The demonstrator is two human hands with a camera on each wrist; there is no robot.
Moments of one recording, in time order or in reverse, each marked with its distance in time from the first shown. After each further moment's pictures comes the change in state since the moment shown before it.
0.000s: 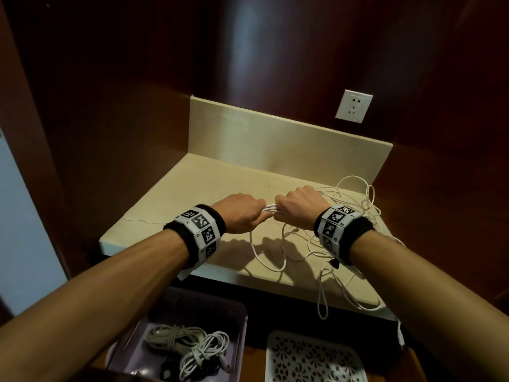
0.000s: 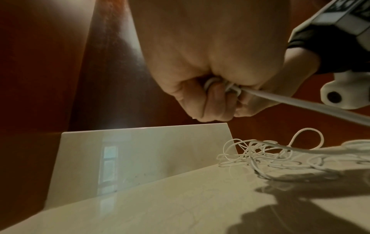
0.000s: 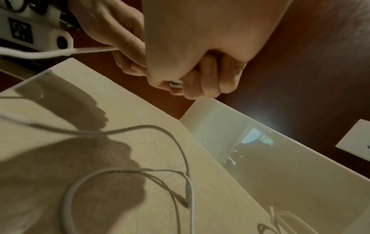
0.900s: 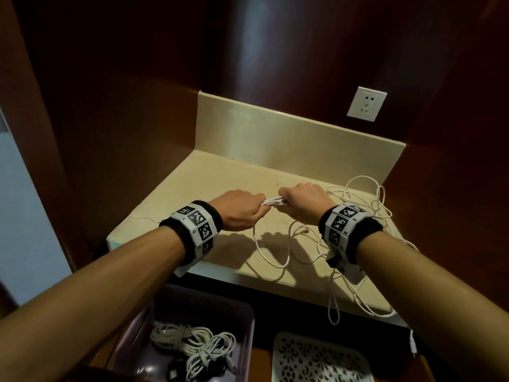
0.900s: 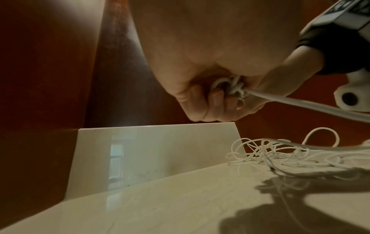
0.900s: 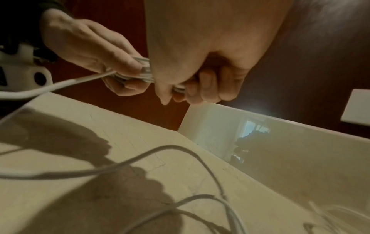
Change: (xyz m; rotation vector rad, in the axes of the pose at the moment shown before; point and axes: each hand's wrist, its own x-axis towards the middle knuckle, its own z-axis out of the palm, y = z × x) left_hand -0.005 -0.024 0.000 -0.078 -0.015 -0.033; right_hand 0.017 -0.003 0.001 0.297 -0.008 0.142
